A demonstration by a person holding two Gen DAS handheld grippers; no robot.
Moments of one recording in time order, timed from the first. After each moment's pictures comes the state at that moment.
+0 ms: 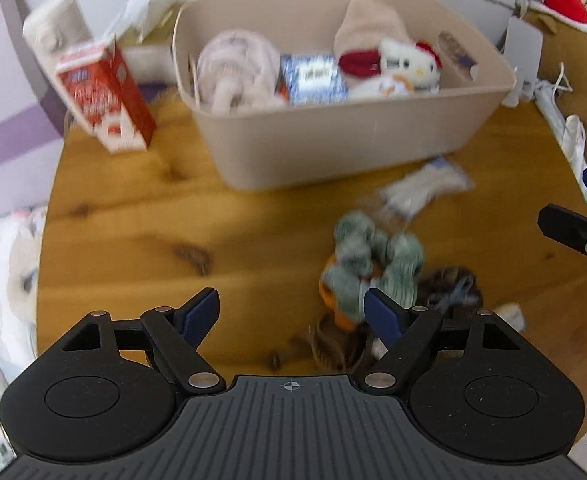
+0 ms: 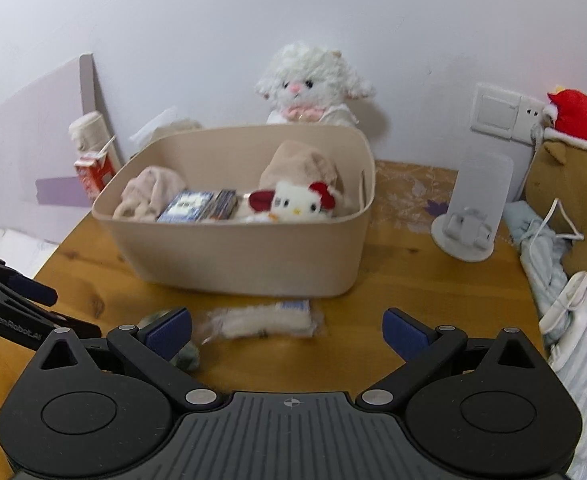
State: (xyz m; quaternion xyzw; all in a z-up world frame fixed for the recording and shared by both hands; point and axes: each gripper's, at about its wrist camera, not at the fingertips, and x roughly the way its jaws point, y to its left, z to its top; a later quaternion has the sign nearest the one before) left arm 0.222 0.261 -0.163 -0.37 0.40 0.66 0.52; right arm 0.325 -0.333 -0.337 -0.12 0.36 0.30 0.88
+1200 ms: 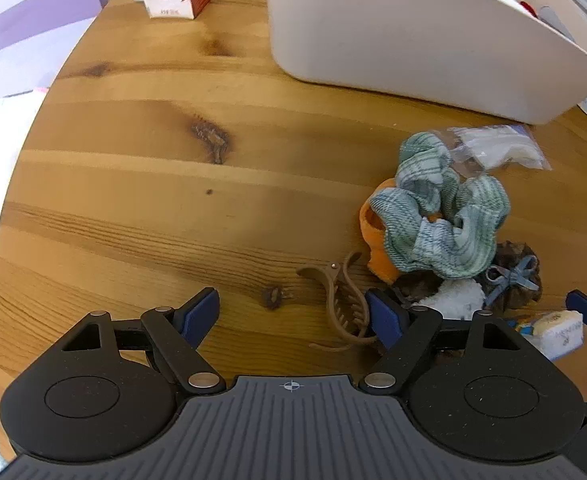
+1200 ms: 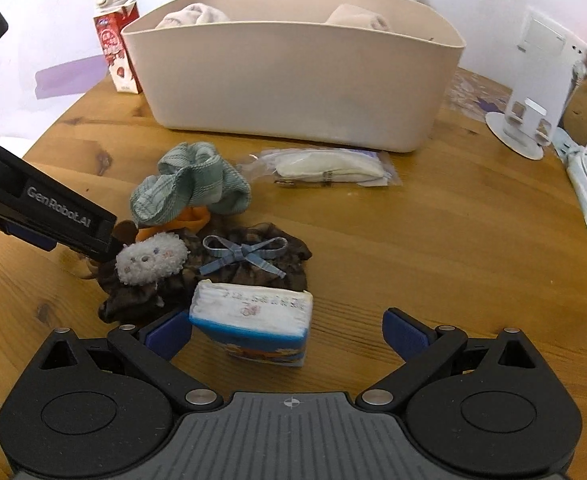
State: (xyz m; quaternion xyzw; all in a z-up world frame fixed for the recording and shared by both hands) left arm 0.205 0.254 -0.225 -0.47 0.36 0.69 0.42; right arm 0.273 -0.302 -0.425 -0.20 0.44 0.29 0.82
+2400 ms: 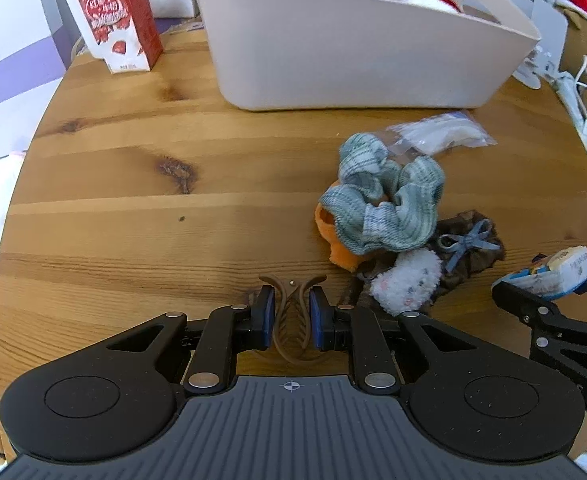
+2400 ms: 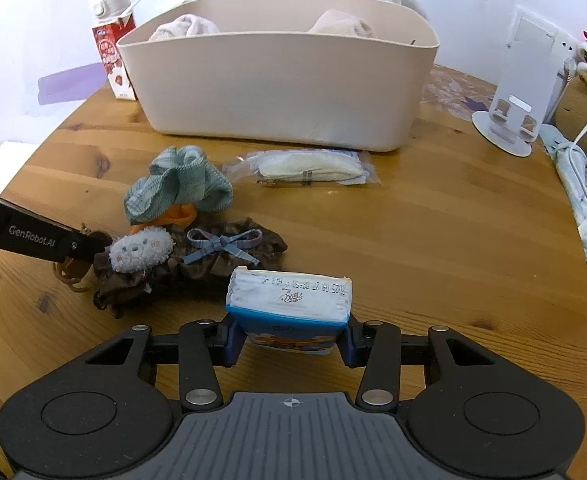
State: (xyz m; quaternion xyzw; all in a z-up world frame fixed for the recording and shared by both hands) left arm 0.228 0.234 -0.210 -0.34 0.42 0.64 0.55; right arm 0.274 -0.329 -0.414 -0.20 0.43 0.32 0.82
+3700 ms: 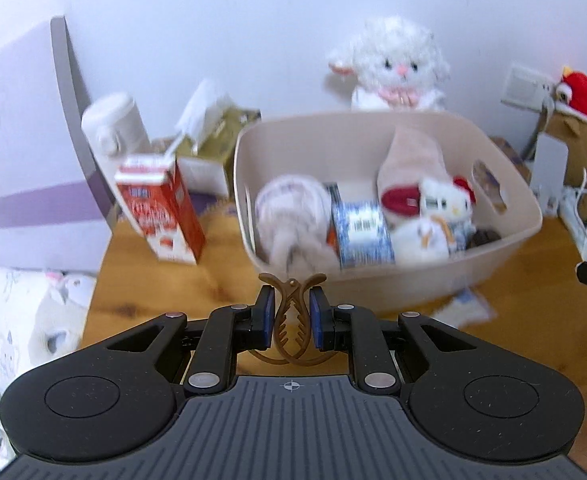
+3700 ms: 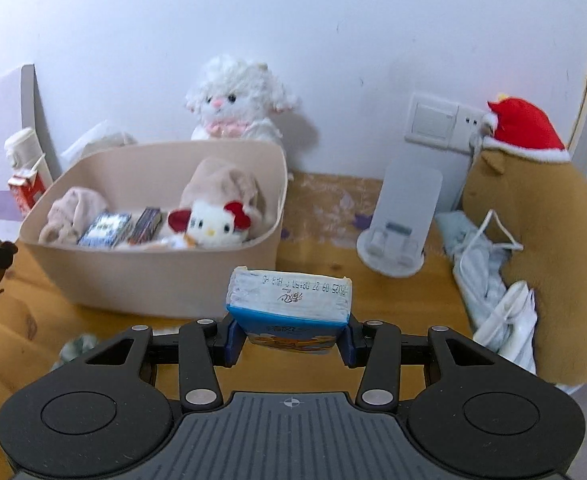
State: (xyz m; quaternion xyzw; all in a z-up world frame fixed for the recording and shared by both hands) left arm 0.242 0.291 -0.103 -0.12 0.36 0.65 0.66; right arm 0.358 -0.351 -0.318 -0.16 0.31 0.27 0.90
